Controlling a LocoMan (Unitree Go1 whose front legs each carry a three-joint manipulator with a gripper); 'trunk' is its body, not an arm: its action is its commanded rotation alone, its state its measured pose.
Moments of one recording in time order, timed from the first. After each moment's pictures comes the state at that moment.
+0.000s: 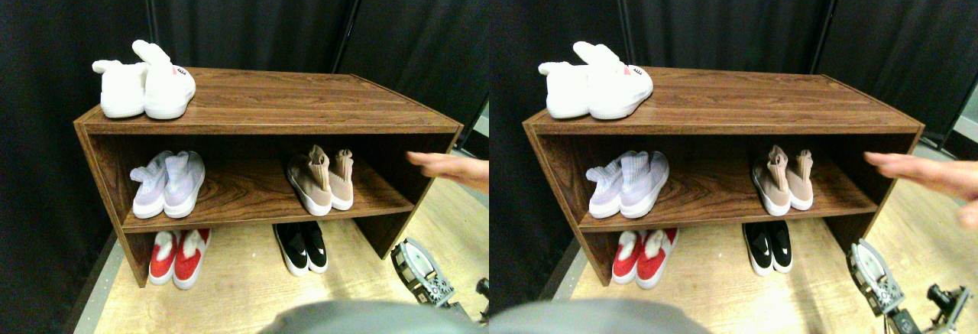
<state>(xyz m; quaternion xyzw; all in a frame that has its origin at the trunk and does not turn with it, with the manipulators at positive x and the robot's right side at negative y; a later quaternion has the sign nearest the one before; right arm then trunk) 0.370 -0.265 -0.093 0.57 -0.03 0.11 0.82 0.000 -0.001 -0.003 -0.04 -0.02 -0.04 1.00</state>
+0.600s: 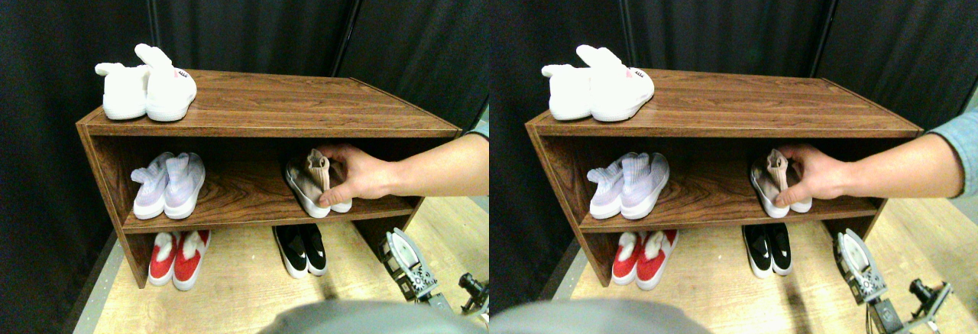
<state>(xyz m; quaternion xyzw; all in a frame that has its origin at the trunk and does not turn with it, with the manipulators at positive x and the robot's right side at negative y) 0.384 -0.245 -0.088 0.59 -0.04 0.11 0.80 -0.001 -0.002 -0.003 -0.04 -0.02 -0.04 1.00</state>
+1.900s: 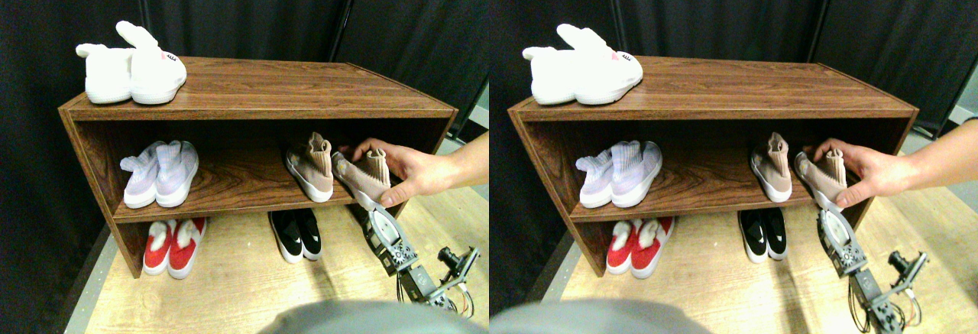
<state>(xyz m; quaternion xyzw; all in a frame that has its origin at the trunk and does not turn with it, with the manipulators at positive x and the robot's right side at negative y) 0.394 -0.239 -0.093 0.58 -0.03 0.10 0.80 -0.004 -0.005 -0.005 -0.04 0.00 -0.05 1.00</state>
